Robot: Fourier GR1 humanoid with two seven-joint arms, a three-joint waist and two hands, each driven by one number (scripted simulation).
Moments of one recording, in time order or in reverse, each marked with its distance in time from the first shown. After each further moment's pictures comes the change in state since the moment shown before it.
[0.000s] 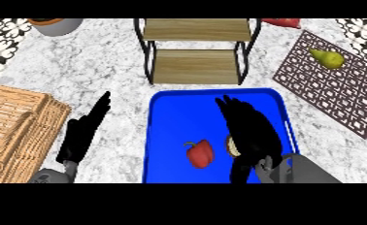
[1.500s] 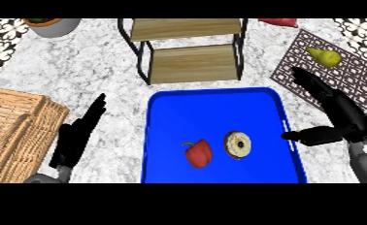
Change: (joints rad) left arm 0.024 0.065 -0.048 -0.042 0.064 0.049 -0.012; right arm 0.278 -0.176 -0.562 0.365 -0.671 -0.214 -1.124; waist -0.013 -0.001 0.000
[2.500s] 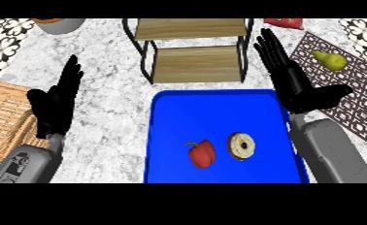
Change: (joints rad) left arm -0.163 0.017 0.100 -0.081 0.021 0.254 0.083; right arm -0.239 0.272 0.049 0.024 -0.115 -0.144 -0.057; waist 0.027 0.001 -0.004
